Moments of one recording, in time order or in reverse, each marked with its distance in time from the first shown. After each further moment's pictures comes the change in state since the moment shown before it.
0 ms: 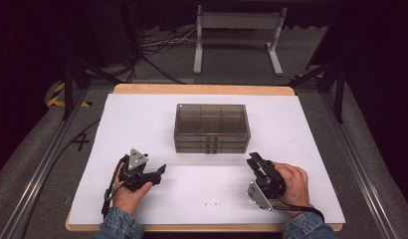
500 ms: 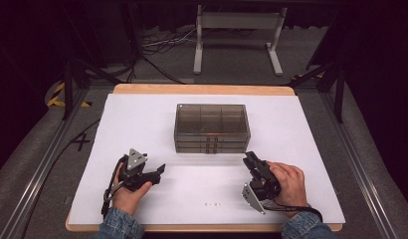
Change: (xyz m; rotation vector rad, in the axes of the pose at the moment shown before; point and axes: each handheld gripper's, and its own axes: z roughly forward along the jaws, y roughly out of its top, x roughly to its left) left arm 0.000 0.000 -0.001 -0.007 0.009 -0.008; right arm 0.001 0.016 0.001 0.001 -0.044 -0.086
